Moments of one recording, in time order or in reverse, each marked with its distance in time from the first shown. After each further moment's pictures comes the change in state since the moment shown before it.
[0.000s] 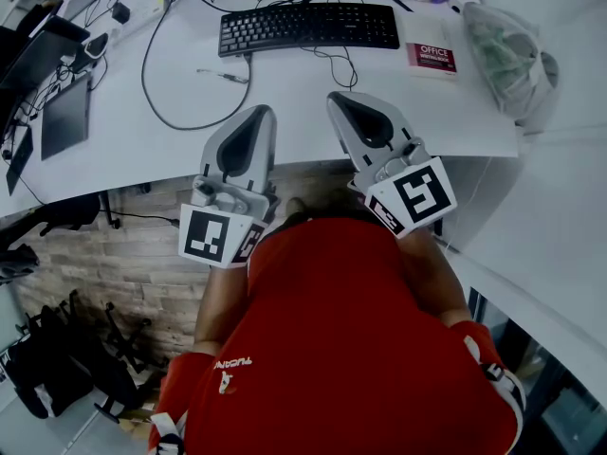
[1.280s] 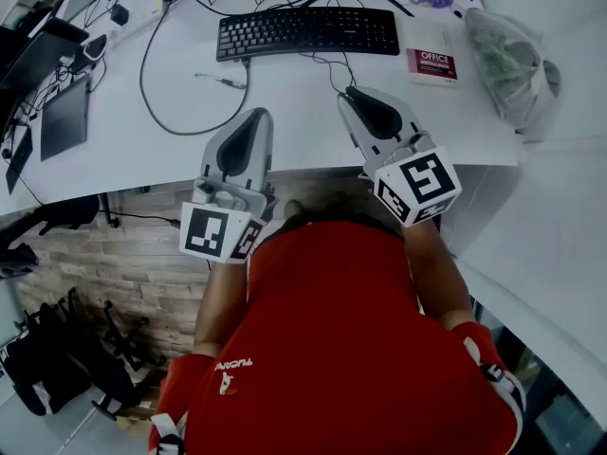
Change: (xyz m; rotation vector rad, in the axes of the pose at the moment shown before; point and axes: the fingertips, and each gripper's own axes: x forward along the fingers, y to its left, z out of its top) left arm 0.016 0.013 -0.020 -0.030 0.036 0.038; right arm 0.006 -0.046 -0.030 0.027 0.125 -0.035
